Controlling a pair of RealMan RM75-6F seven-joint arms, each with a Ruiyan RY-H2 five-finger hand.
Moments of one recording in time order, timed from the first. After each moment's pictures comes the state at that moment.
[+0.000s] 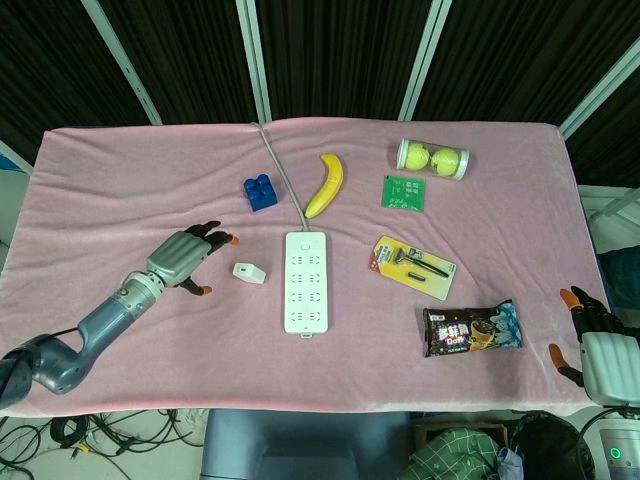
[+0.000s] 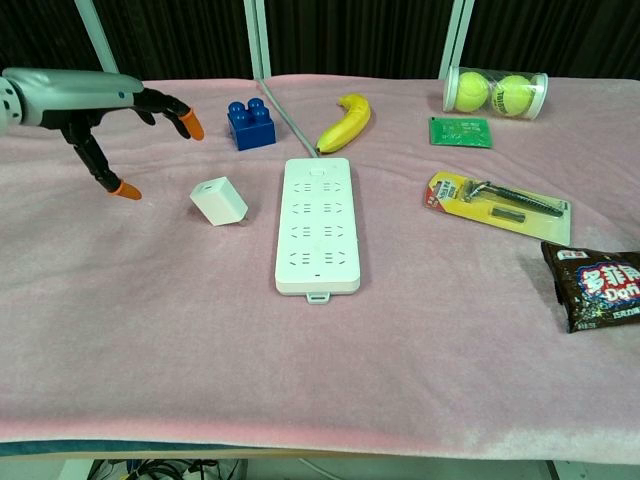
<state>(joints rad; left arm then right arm) -0.88 -1.33 0.00 -1.33 1.31 0.79 -0.08 0.07 -1.10 0.07 -1.65 -1.42 1.44 -0.11</state>
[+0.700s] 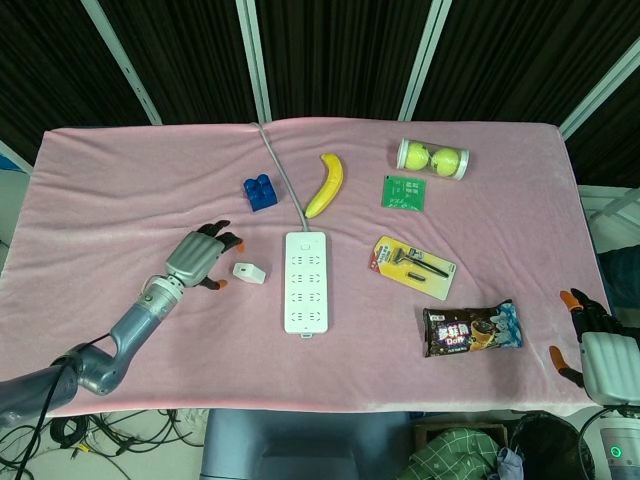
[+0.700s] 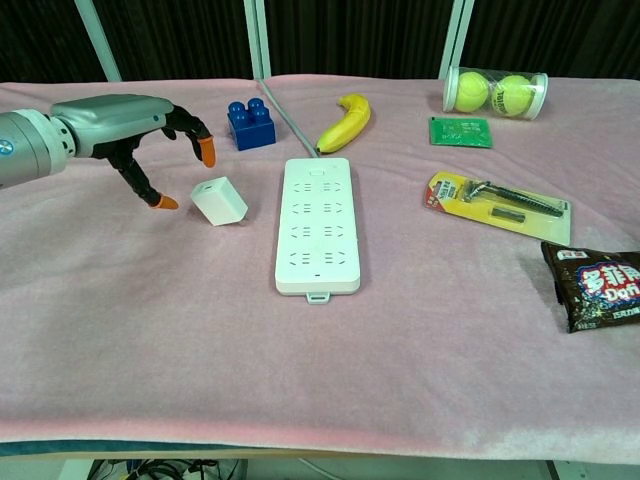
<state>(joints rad) -0.83 -1.56 -0.06 -1.12 1.35 0.89 -0.07 0.08 -1.08 0.06 -1.67 -1.39 1.40 -0.13</state>
